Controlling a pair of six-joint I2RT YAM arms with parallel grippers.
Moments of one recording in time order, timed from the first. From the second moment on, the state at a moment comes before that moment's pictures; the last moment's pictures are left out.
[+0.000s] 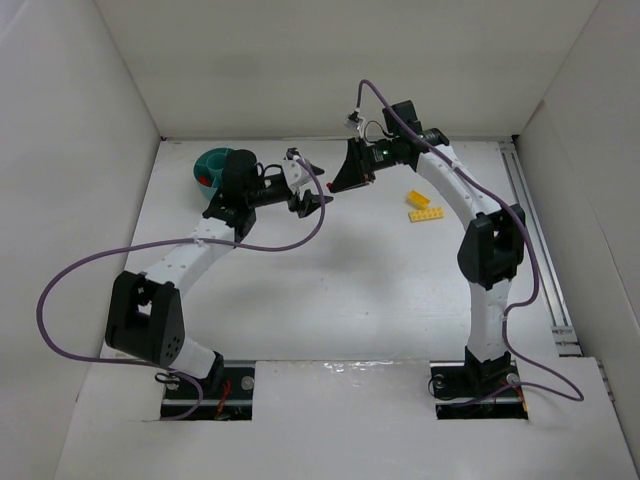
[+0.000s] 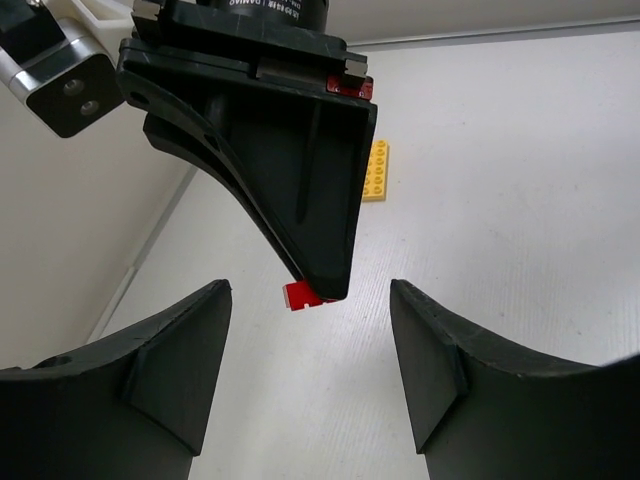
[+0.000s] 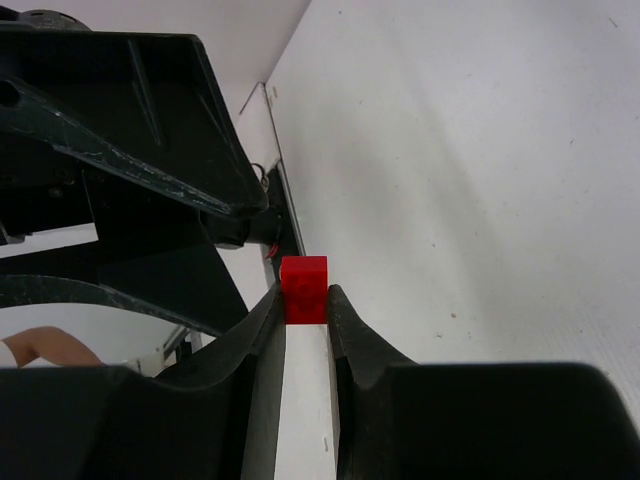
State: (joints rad) left arm -0.37 1.46 1.05 0.30 0.87 0.37; right arm 0.37 2.09 2.01 -0.73 -1.12 0.25
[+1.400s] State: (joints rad) left arm -0.37 1.50 1.06 0.28 0.87 0.38; right arm 0.39 2.09 2.01 -0.73 -1.15 0.24
